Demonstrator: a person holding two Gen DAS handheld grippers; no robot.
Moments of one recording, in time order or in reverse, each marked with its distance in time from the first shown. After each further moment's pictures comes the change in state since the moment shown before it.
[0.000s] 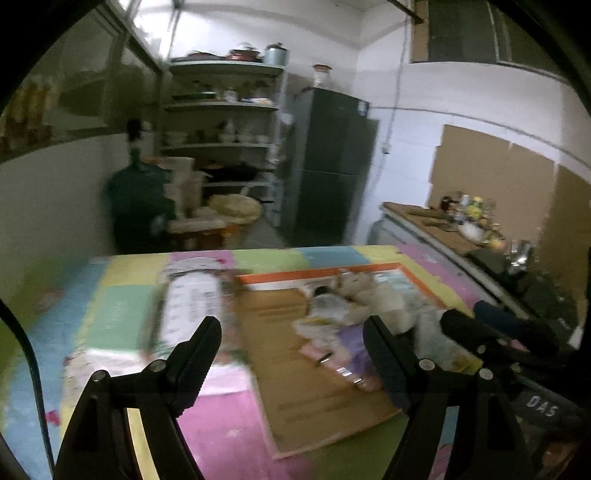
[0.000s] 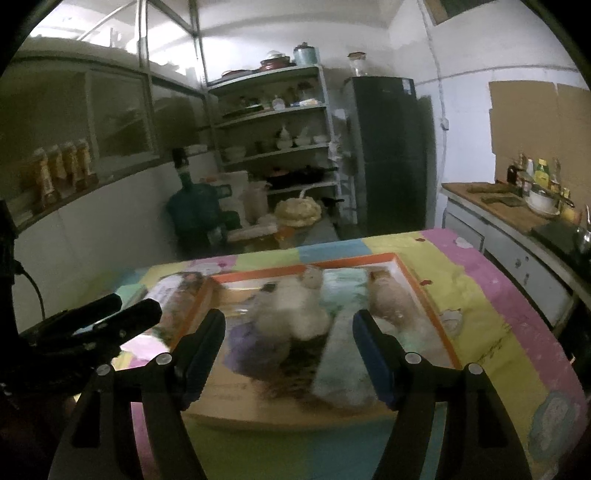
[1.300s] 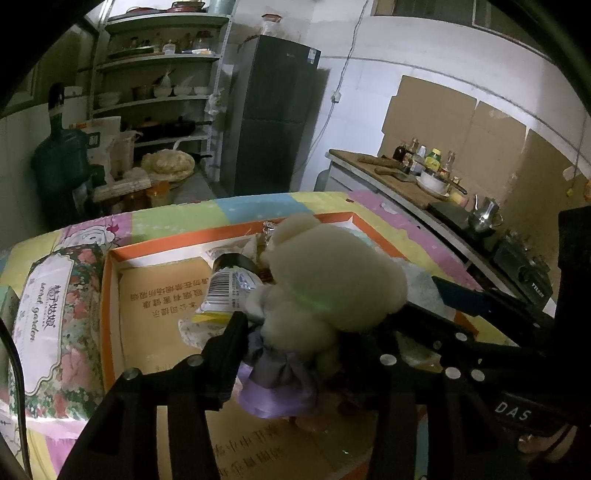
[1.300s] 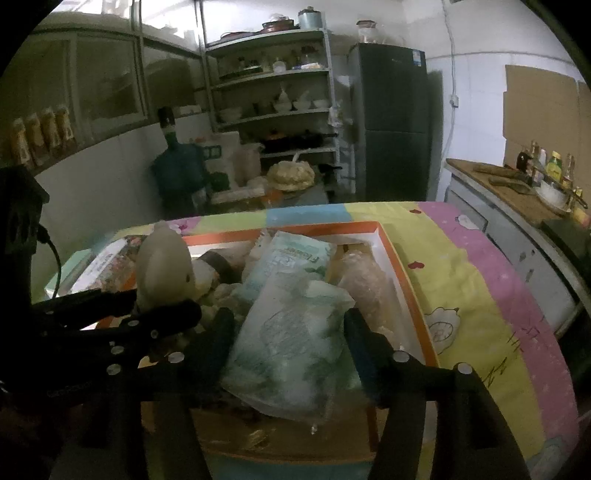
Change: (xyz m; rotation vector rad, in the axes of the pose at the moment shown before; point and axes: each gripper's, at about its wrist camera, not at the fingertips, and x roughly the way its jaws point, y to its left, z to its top) left arm 0.114 -0.055 -0.003 0.065 0.204 -0.261; right arm 0.073 -0.066 0.000 -0.047 0.148 -0.008
